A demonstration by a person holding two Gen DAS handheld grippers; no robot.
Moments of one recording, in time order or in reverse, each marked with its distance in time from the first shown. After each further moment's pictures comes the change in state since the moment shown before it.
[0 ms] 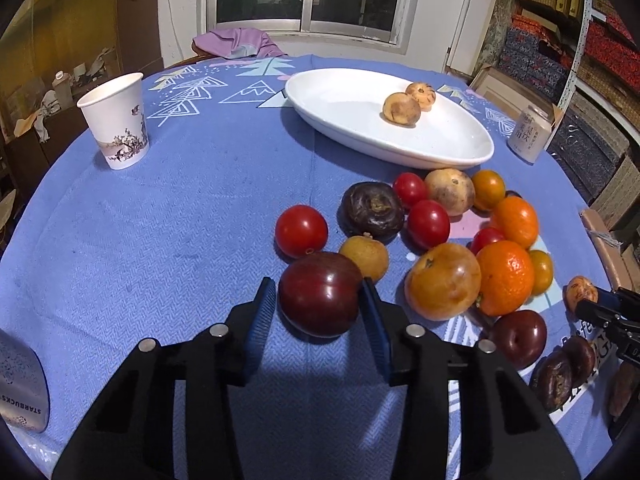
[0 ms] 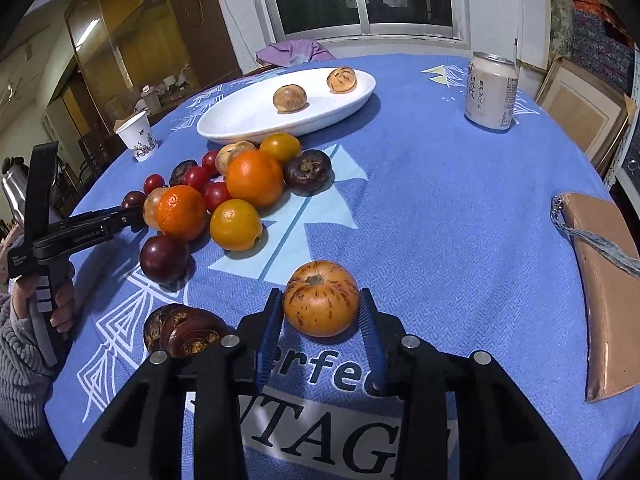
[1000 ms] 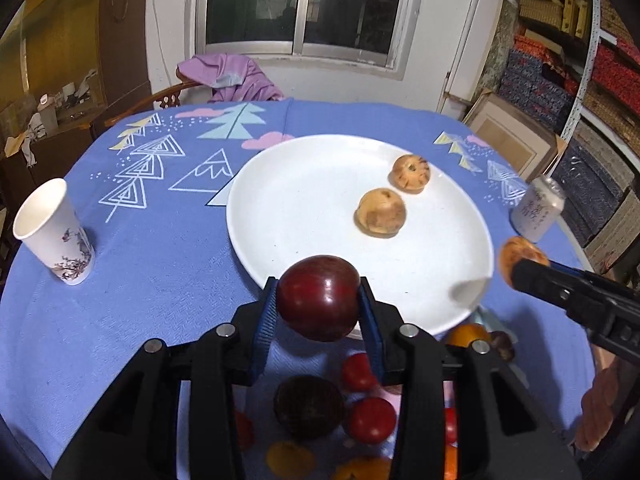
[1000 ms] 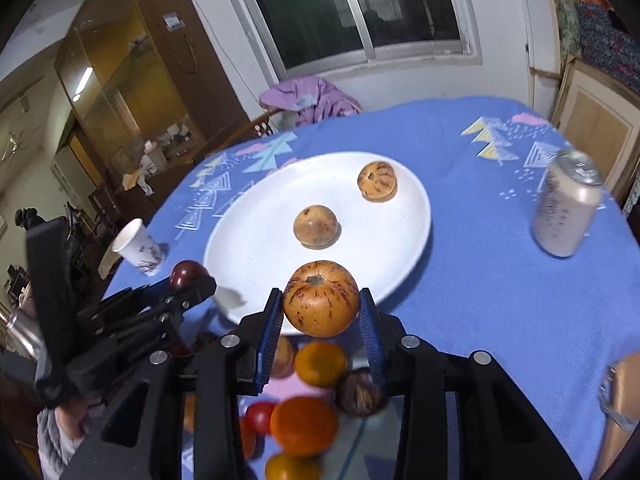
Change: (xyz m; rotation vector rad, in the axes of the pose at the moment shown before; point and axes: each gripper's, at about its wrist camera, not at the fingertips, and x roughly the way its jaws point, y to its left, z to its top) left arm 0.047 -0.040 0.119 -0.007 -0.052 -0.007; right arm 0.073 0.017 0.167 0.114 -0.053 0.088
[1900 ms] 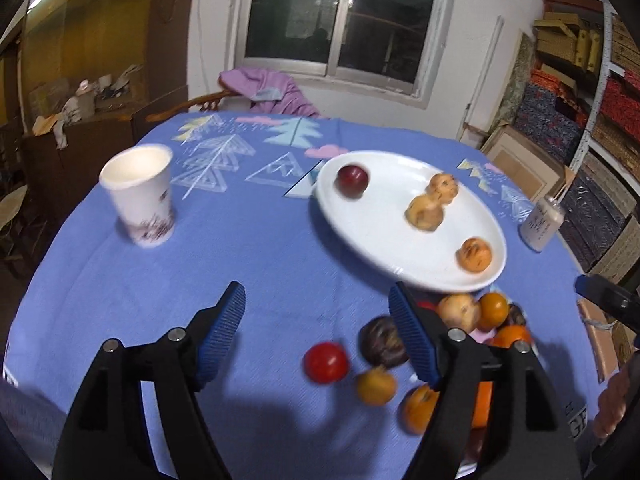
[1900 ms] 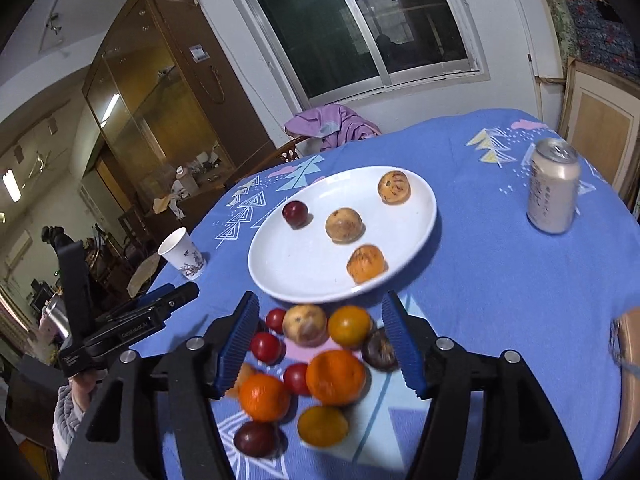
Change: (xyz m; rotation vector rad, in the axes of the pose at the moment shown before) left arm -0.069 0.064 -0.051 -0.104 -0.084 0.041; right arm -0.082 -0.007 -0.065 0.028 -0.147 0.123
